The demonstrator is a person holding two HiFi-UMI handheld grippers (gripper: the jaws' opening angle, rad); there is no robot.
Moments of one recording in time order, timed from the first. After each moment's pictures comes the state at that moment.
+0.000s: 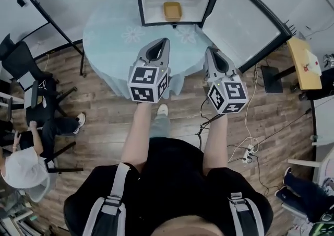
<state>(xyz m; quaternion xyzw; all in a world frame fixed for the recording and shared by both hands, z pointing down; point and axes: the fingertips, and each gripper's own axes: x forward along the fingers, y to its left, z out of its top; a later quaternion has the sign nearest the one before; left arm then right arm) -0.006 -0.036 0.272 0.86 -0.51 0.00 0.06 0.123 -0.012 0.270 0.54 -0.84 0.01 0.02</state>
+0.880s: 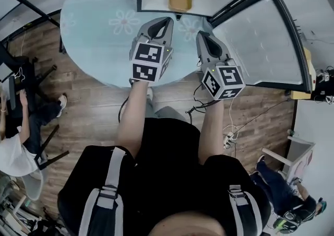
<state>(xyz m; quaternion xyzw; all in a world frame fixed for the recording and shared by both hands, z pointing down) -0.039 -0.268 0.353 0.86 -0.50 0.04 0.11 0.046 -0.235 0.343 0.48 -0.87 0.07 0.12</state>
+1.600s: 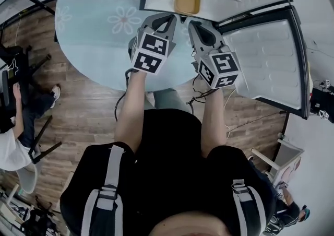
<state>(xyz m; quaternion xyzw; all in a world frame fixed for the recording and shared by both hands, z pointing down) -0.038 -0.330 0.408 0.87 -0.47 0.11 0.13 0.001 -0.310 0.379 0.40 -0.90 0.05 0.19</state>
